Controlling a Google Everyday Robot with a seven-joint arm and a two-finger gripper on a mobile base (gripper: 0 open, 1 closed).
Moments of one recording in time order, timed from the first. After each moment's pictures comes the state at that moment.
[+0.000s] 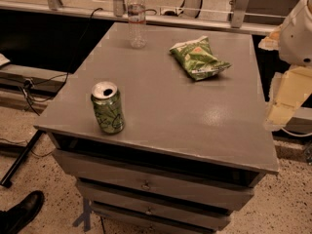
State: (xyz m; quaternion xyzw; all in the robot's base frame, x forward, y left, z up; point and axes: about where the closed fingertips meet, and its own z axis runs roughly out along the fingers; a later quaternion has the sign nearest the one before) arm 0.438 -0.217 0.976 -0.60 0.78 -0.03 0.16
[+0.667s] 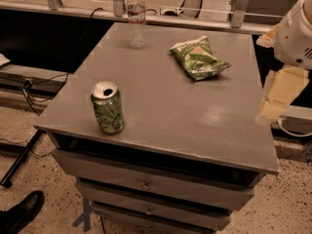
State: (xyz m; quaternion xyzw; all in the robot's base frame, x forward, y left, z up) arm 0.456 -0.217 0.970 -0.60 0.78 -0.04 0.19
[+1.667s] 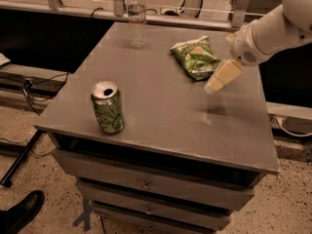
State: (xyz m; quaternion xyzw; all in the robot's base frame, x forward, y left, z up) arm 0.623 -0.198 0.898 -0.51 0.79 0.02 0.34
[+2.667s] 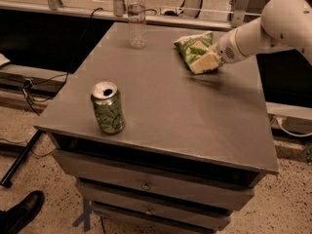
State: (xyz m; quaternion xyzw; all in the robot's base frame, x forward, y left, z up) arm 0.712 -0.180 0.863 -0.40 0.82 0.11 0.40
